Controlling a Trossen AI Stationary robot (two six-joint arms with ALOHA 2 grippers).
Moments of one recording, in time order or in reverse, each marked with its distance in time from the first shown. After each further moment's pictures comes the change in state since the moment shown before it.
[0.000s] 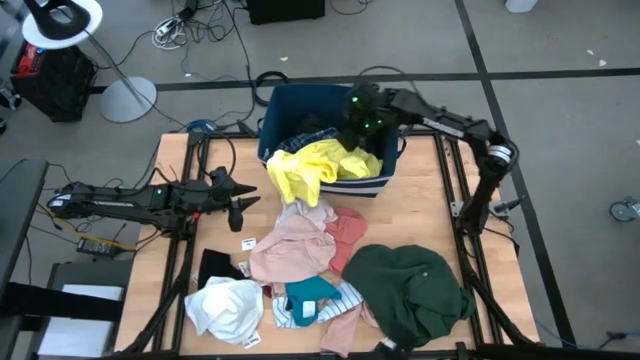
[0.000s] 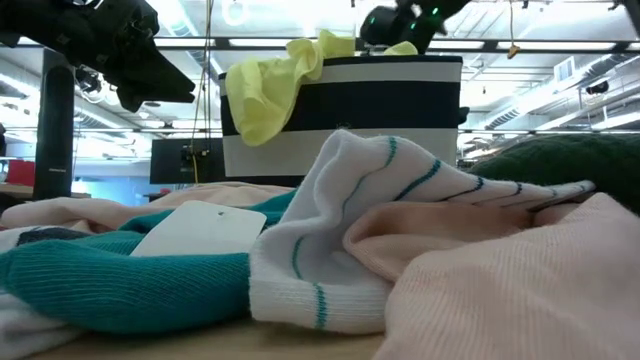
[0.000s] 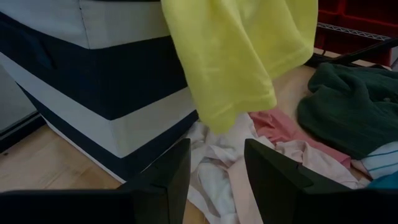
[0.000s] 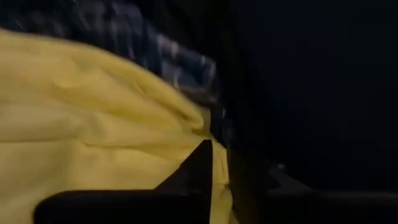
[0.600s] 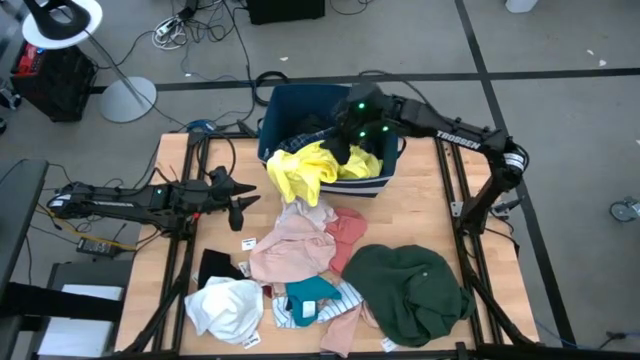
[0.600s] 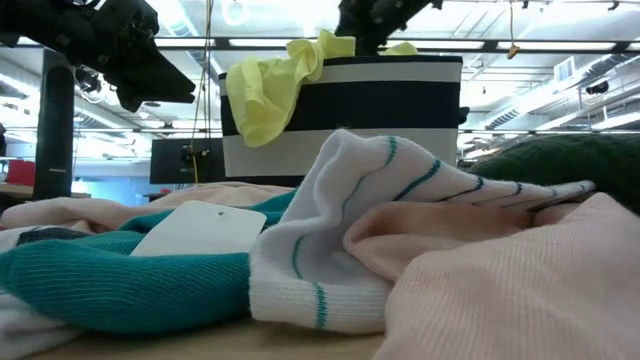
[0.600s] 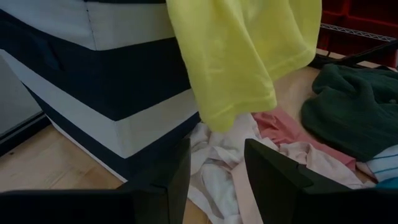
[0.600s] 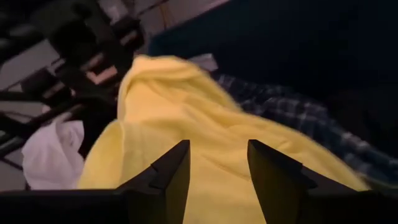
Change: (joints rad) left arm 0.000 0.000 0.000 0.000 -0.015 0.000; right arm 0.164 -0.088 0.002 0.256 -0.321 0.058
